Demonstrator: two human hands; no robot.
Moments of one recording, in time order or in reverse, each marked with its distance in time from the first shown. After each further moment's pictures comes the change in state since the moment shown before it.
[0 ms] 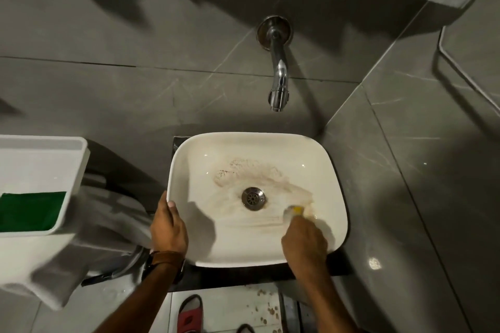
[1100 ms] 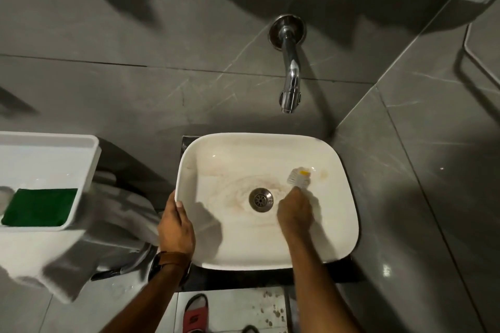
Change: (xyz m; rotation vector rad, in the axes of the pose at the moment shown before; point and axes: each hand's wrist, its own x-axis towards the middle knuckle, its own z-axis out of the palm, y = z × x) left_hand 0.000 -0.002 -0.003 -0.006 -0.025 -0.017; right_hand 0.069 -0.051 0.009 0.257 0.071 0.145
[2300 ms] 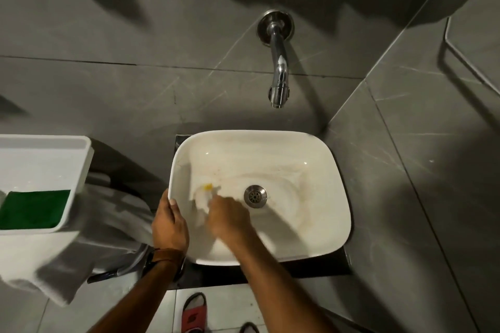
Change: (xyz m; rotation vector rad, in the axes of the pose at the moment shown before) left_hand 0.002 -0.002 0.002 -0.033 -0.007 0.020; right_hand -0.087 -0.077 -0.025 -0.026 -0.514 -0.481
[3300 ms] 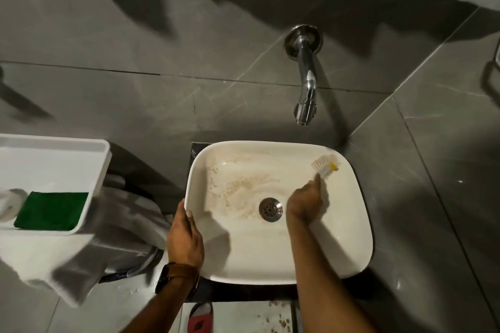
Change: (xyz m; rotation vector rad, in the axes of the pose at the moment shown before) left_hand 0.000 0.004 -0.002 0.052 0.001 0.026; right_hand 0.104 0.104 -0.009 0.625 1.000 0.467
